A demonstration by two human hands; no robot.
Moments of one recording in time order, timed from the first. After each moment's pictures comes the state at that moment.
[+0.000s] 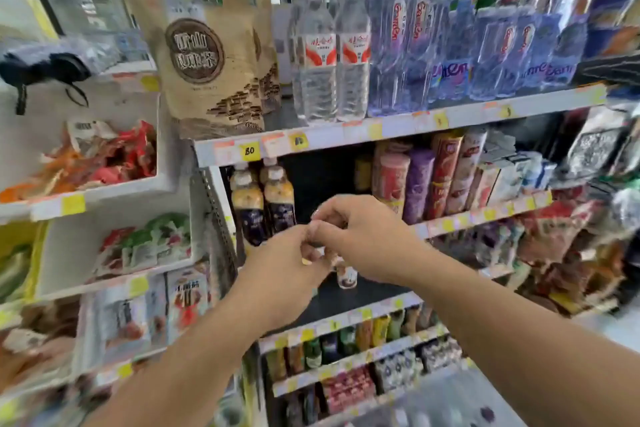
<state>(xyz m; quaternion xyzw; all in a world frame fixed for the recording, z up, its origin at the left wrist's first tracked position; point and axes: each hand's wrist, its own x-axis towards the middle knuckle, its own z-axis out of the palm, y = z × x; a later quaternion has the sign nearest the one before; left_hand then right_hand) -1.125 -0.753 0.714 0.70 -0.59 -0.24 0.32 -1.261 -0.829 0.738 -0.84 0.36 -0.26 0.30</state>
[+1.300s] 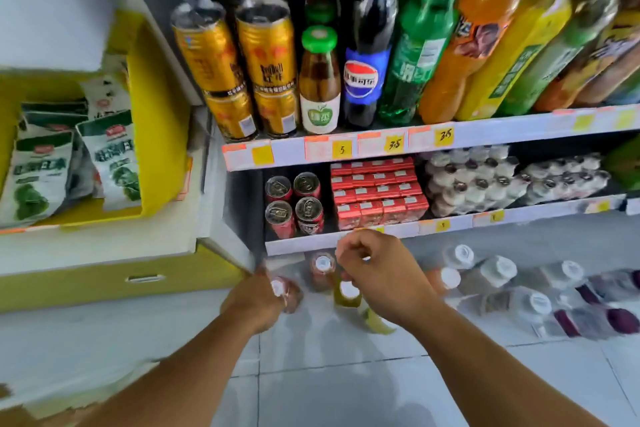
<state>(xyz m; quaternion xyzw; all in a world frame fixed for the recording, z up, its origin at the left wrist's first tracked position) -1.070 -0.756 -0.172 0.87 -0.31 -0.38 0.00 -1.253 -0.863 -0.060 -0.68 0.49 -0.06 0.54</state>
